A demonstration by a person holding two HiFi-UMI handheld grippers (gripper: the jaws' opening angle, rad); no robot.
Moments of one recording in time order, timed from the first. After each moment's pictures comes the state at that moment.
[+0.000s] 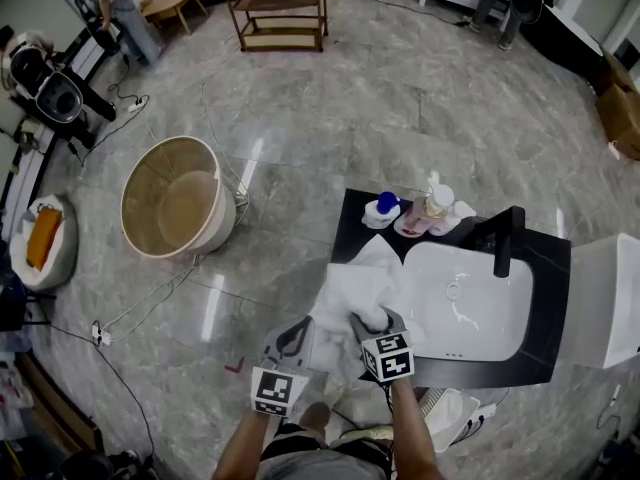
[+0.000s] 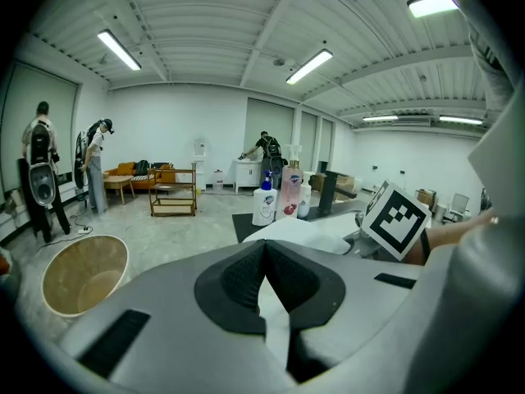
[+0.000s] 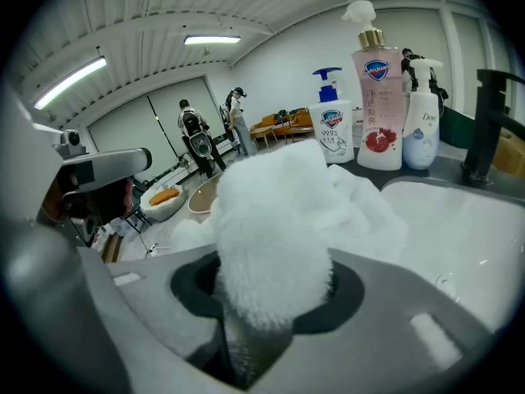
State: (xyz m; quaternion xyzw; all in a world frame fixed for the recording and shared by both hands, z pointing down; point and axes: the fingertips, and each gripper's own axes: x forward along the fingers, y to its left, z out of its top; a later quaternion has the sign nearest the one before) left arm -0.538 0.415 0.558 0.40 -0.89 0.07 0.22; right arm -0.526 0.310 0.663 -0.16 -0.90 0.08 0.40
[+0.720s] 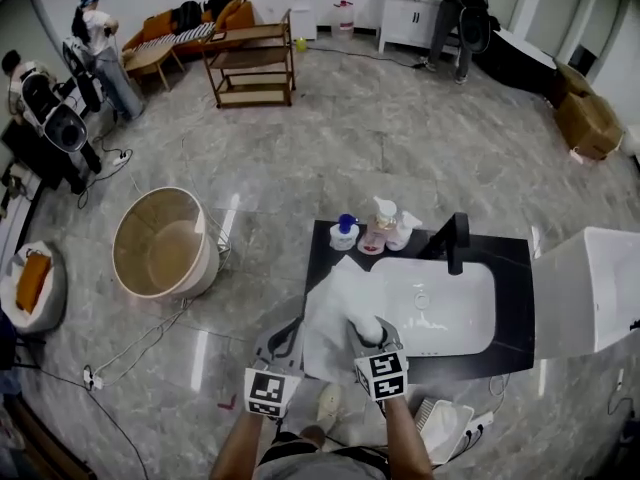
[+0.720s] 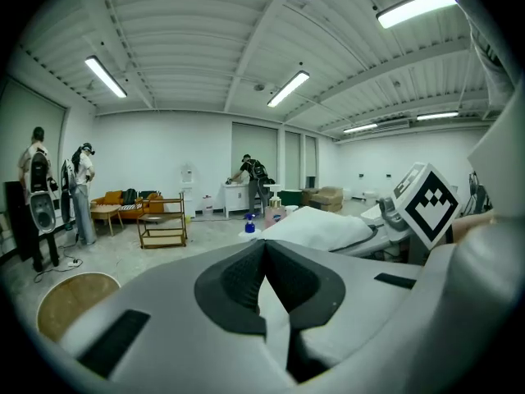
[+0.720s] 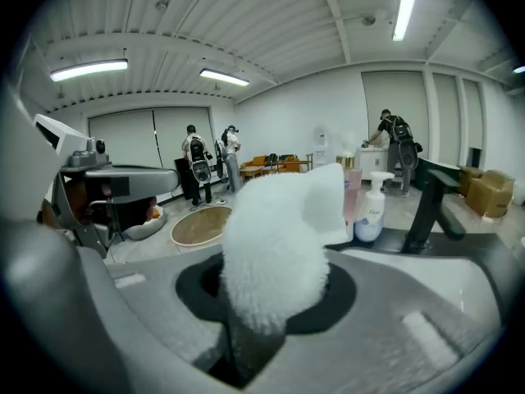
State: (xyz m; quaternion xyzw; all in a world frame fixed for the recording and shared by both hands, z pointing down) left arm -0.523 0.387 0.464 0.43 -0.89 0.09 0.14; right arm -0.497 0.277 0.523 -0.09 -0.96 0.02 0.27
